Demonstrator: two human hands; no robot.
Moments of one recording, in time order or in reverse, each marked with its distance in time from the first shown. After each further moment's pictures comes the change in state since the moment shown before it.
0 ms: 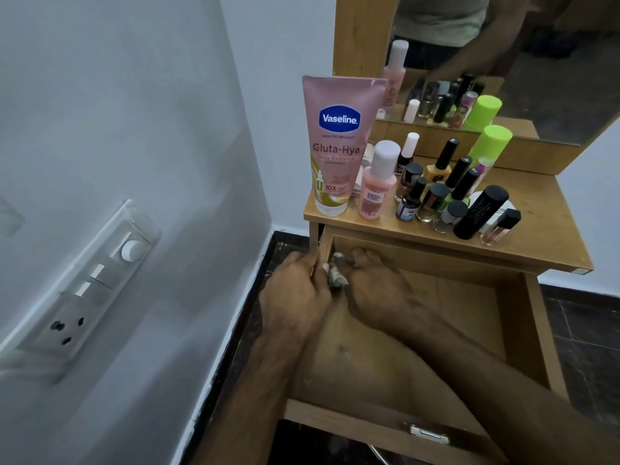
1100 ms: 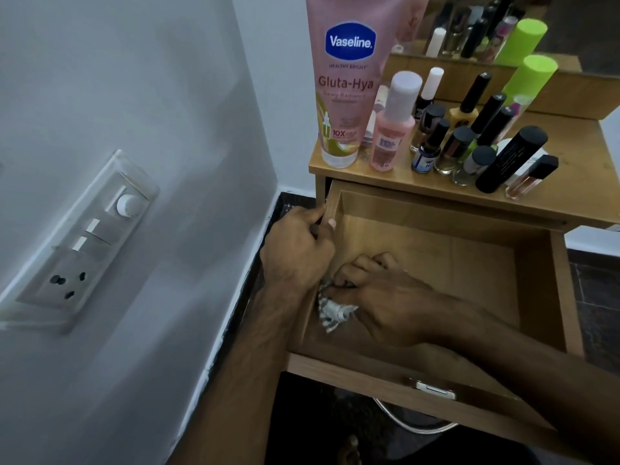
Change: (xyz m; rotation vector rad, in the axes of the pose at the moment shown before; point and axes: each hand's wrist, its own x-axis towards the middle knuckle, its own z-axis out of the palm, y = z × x) left_hand 0.004 0.000 -0.001 -0.091 0.000 -0.075; right_hand -0.053 0.004 0.006 0.015 -0.218 -0.487
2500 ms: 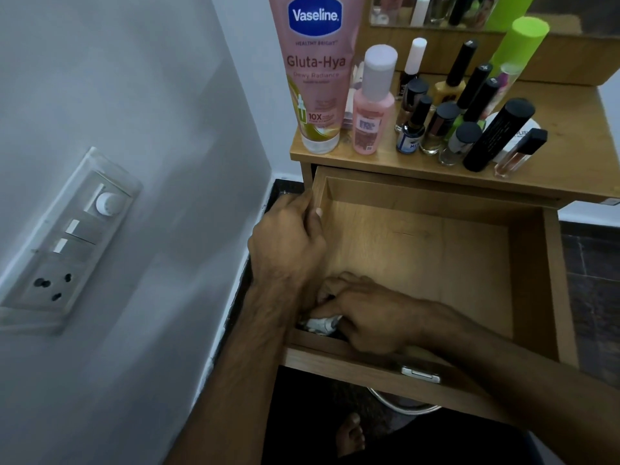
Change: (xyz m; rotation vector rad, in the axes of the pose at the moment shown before) left_hand -0.009 0.008 0.006 0.155 0.104 0.126; right_hand 0.001 -0.020 0.016 0.385 -0.142 -0.021
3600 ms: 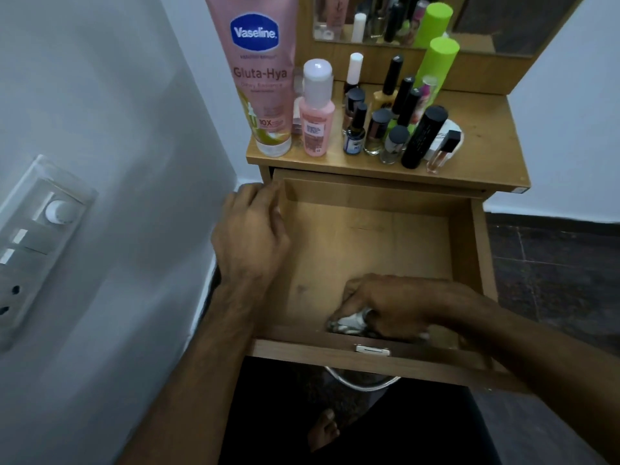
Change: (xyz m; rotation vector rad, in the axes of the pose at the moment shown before) left_hand -0.002 0.010 -0.004 0.096 0.036 0.129; right_hand -0.075 0.028 -0.022 0.078 -0.161 0.164
